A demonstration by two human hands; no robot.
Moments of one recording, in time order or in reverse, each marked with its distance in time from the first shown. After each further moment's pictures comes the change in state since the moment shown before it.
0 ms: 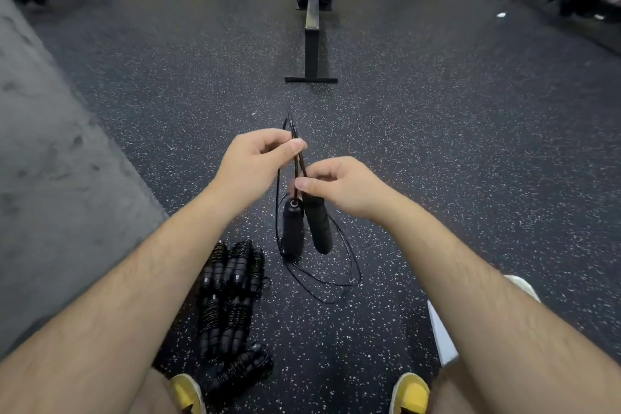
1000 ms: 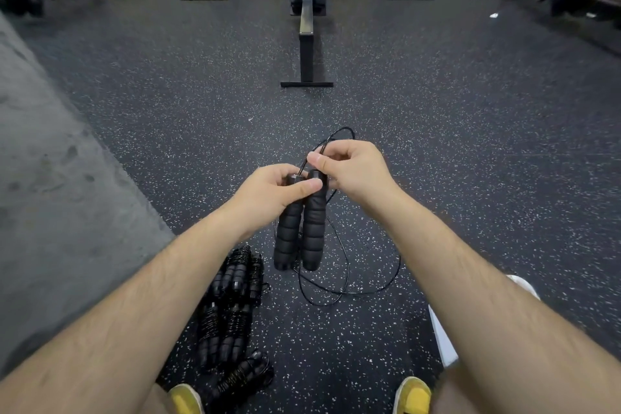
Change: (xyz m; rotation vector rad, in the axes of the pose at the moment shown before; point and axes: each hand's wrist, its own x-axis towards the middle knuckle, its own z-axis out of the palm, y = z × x) left_hand -0.010 -0.018 0.023 -0.027 -0.243 -0.223; right_hand 0.015 0.002 -0.008 0.305 0.387 0.072
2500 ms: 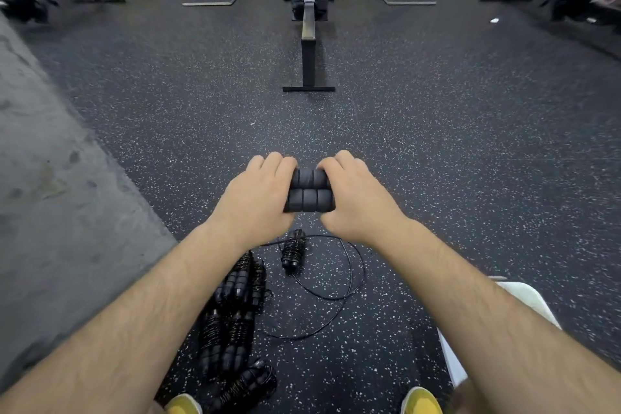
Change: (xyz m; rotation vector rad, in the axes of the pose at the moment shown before) left_hand -0.003 -0.004 -0.017 1.239 0.266 0.497; right_hand -0.024 0.006 0.003 -0.989 -0.110 -0.295
